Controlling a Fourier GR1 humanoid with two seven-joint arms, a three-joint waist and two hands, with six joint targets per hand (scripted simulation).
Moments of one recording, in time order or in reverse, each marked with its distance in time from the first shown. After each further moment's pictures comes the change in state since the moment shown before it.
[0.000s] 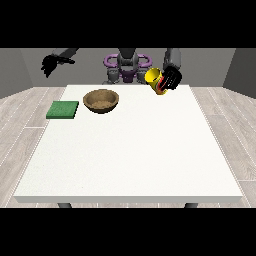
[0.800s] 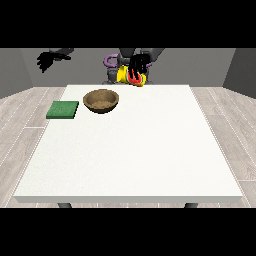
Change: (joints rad) left arm -0.188 -0.148 -0.371 0.056 -0.546 -0.077 0.444; right arm -0.007 -0.045 -0.018 0.117 -0.003 0.056 -0.018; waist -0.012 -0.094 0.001
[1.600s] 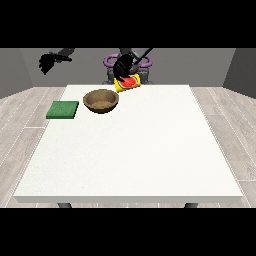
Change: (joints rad) left arm -0.081 -0.125 -0.357 0.069 -0.446 -0.312 0.079; right arm -0.012 0.007 0.008 0.053 0.017 0.001 -0.031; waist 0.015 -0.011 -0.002
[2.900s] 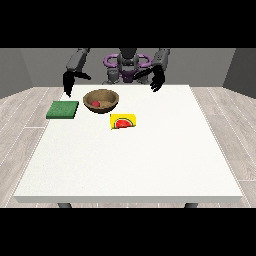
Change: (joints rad) left arm 0.512 -0.033 0.726 -0.569 1.310 0.261 -0.416; right arm -0.019 0.207 0.064 -0.078 0.046 -0.233 0.053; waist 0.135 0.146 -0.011
